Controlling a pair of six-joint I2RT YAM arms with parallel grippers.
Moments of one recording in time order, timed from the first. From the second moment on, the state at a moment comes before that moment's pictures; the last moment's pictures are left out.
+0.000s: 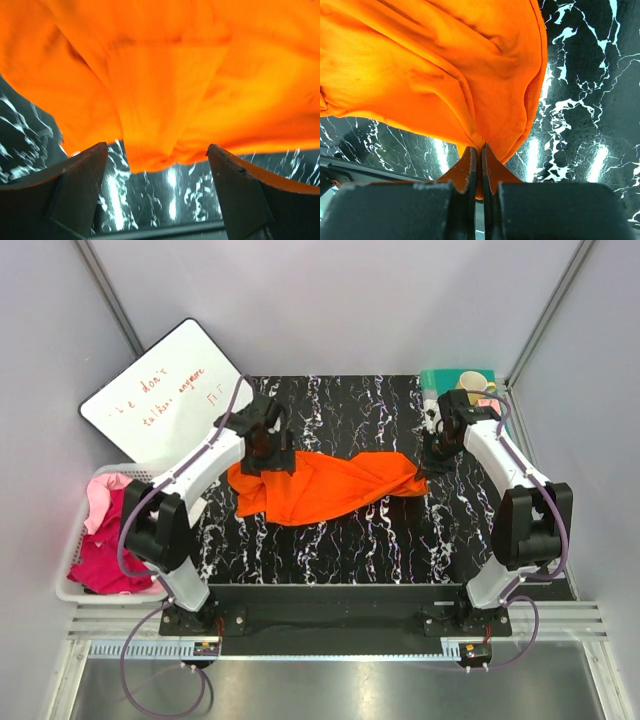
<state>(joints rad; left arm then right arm) -0.43 1.69 1.41 -0.87 -0.04 -0.44 0.13 1.68 1.39 -0.97 -0.23 0.25</state>
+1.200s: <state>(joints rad) -0.28 2.05 1.61 -0.87 -0.07 -0.35 0.13 1.73 1.39 -0.97 -0.25 0.25</state>
